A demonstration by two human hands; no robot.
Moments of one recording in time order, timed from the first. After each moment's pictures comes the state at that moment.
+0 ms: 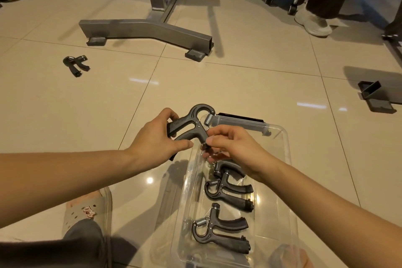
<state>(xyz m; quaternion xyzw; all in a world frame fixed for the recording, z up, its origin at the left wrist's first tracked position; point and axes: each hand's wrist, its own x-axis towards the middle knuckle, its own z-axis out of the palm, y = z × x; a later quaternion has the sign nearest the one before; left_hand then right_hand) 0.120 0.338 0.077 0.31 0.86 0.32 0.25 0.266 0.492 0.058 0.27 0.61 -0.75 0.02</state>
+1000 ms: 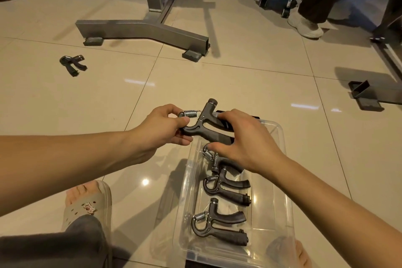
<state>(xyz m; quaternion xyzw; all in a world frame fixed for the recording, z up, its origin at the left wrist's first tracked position) 0.124 0.351 0.099 0.12 0.73 0.52 0.42 0.284 0.488 0.091 0.21 0.95 -0.21 -0.07</state>
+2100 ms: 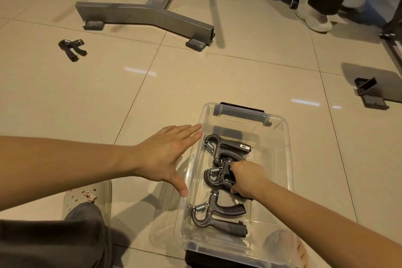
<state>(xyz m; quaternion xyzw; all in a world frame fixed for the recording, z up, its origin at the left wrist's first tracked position) 0.120 0.312 0.042 0.65 0.72 -0.03 0.25 0.320 0.485 -0.061 0.25 0.92 -0.07 0.28</state>
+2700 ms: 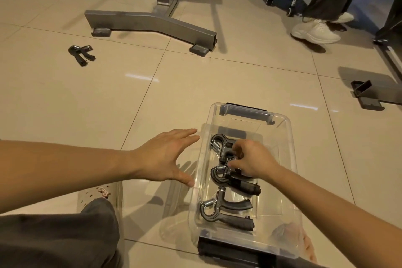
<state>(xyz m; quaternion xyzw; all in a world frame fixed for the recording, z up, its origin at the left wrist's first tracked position) 0.124 0.278 0.055 0.61 0.75 0.03 0.25 0.304 0.483 -0.006 0.31 0.91 -0.25 0.12</state>
